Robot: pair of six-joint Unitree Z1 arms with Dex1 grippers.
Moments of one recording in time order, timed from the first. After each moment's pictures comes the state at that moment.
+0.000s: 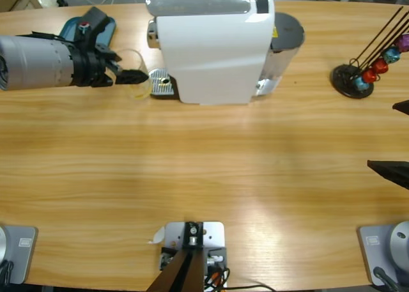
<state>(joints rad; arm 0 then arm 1) -0.68 1.66 -0.78 -0.15 0.05 0.06 1.13 0.80 -0.78 0.61 -0.19 0.19</state>
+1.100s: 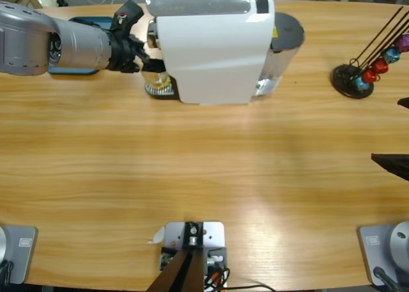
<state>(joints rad) -0.66 1.85 -0.95 -0.16 0.00 0.12 1.10 0.79 -0.78 0.61 -0.19 0.19</state>
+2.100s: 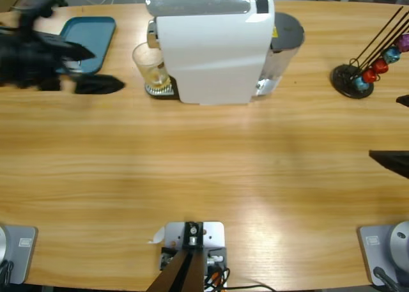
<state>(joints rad) -0.68 1.36 -0.91 0.30 -0.09 0.11 1.10 0.81 -0.77 0.59 -0.20 0.19</state>
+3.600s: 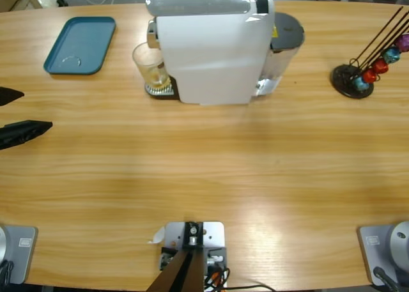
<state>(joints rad) -0.70 0.95 -0.64 0.36 0.02 0.02 0.67 1.44 -1.25 0.44 -0.04 -0.12</state>
